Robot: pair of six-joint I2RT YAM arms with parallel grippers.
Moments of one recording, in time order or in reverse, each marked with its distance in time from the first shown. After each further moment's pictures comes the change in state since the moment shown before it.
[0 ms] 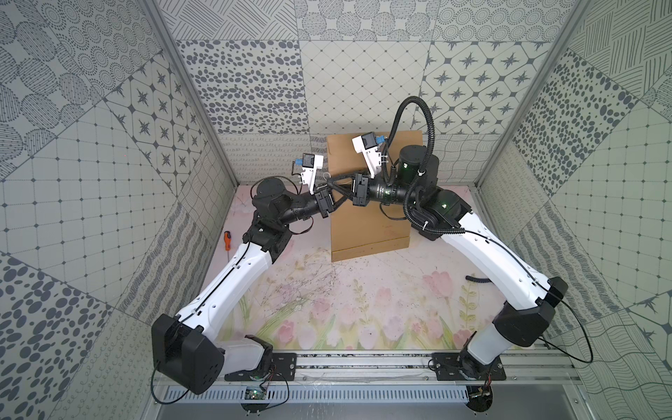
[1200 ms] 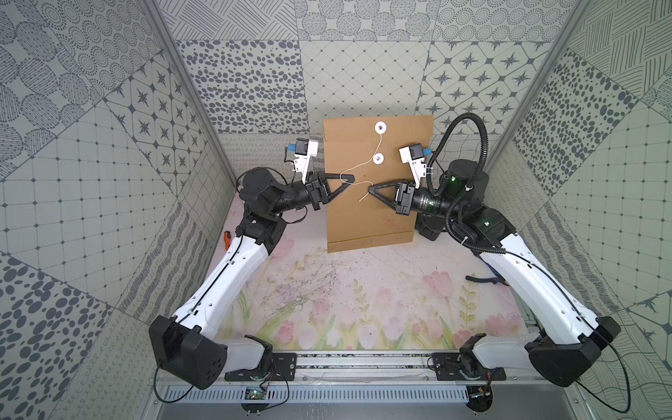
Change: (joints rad) left arm 0.031 0.020 0.130 0.041 0.156 -0.046; right arm -0.199 -0.281 -0.325 0.050 -0.119 0.070
